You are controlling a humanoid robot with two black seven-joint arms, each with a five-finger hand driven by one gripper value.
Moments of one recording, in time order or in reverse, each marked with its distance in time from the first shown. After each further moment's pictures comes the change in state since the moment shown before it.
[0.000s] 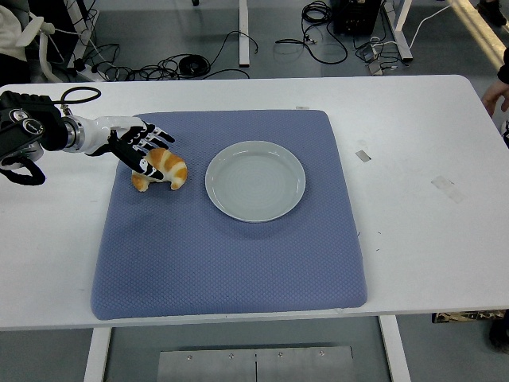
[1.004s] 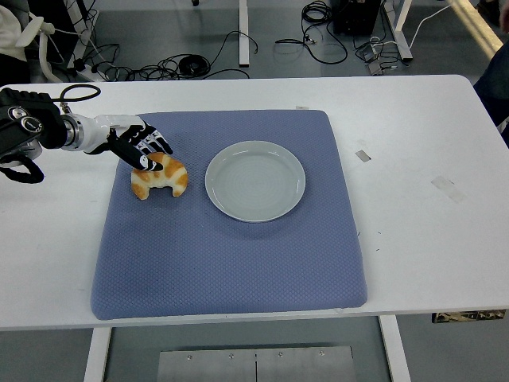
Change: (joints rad) left arm -0.004 0.008 0.002 -0.018 0.009 -0.003 0.009; right arm 0.000 0.000 0.000 0.000 0.000 0.000 0.000
